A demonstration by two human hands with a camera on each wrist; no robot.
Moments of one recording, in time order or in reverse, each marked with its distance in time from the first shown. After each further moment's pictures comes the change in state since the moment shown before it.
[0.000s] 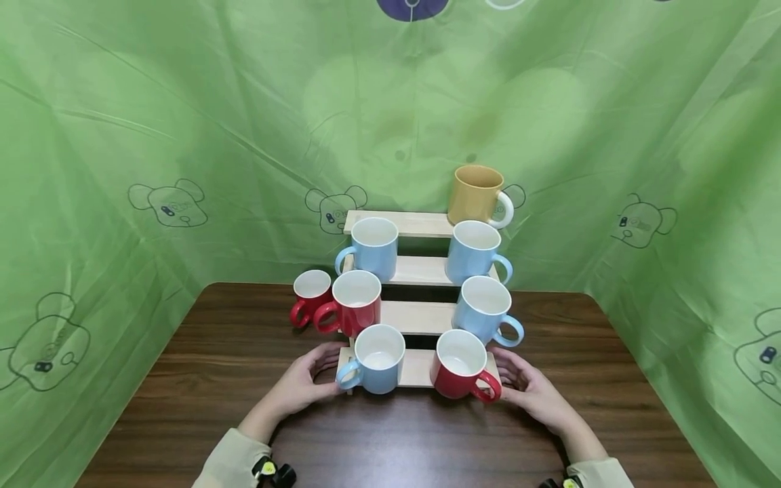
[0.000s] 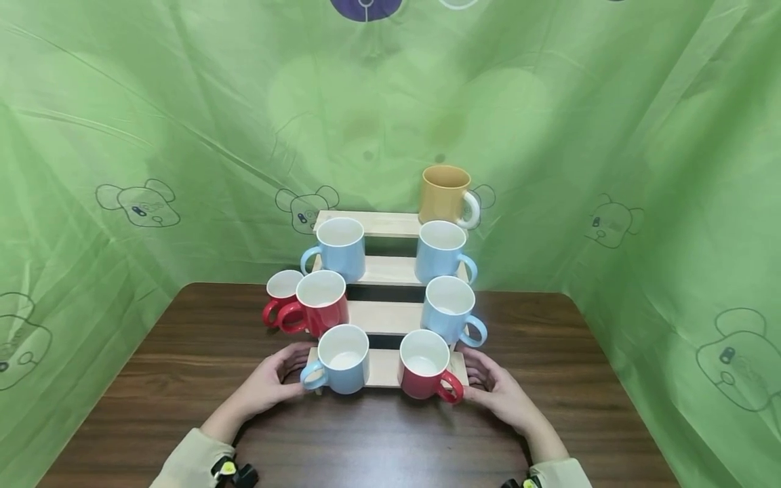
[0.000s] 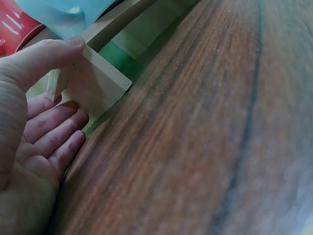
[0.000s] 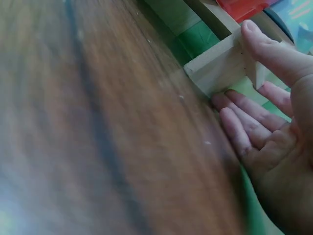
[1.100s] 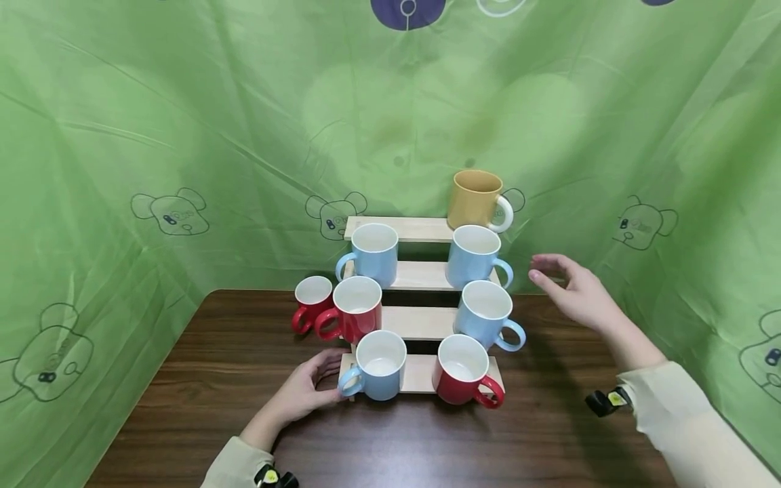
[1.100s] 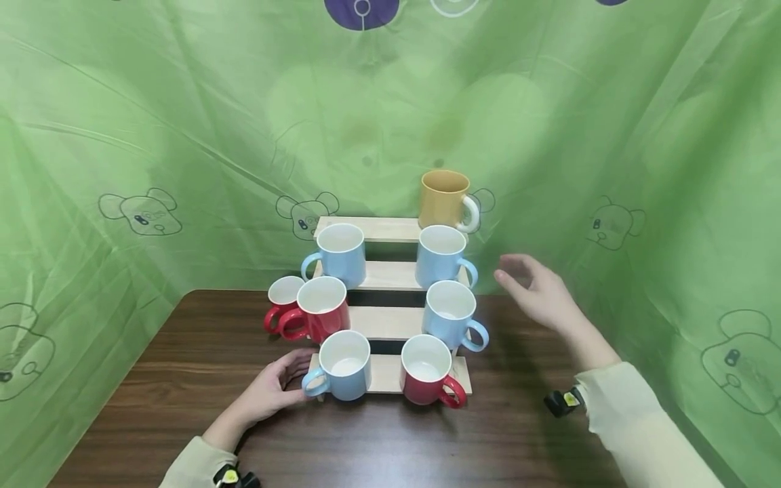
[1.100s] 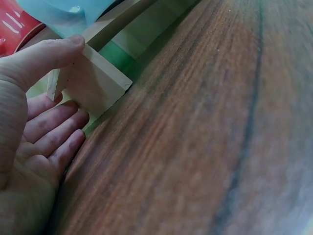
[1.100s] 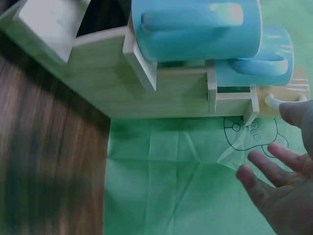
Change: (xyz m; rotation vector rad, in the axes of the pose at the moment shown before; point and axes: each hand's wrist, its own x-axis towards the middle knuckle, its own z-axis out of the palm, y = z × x) left_hand -0.001 0.000 0.000 -0.003 -0.011 0.000; right_hand 0.083 -0.167 -0.090 -0.657 0.254 0.071
